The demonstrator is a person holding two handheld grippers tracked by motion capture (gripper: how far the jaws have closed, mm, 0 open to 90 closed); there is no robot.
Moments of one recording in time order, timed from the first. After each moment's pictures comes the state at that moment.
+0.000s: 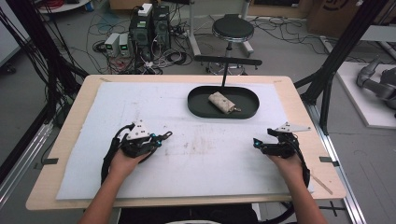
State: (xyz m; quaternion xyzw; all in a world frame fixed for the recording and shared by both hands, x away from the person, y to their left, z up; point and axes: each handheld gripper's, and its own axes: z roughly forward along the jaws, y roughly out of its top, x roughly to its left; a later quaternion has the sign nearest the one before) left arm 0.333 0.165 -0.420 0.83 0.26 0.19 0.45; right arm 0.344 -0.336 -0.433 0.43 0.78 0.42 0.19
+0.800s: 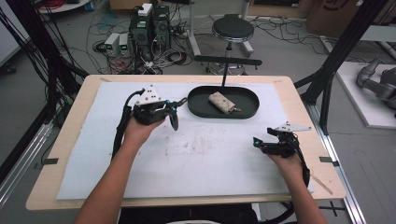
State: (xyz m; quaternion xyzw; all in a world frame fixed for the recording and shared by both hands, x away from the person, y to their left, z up) left arm 0.391 0.124 -0.341 0.79 0.23 0.21 0.52; right arm 0.344 -0.335 -0.431 0.42 0.78 0.43 0.19
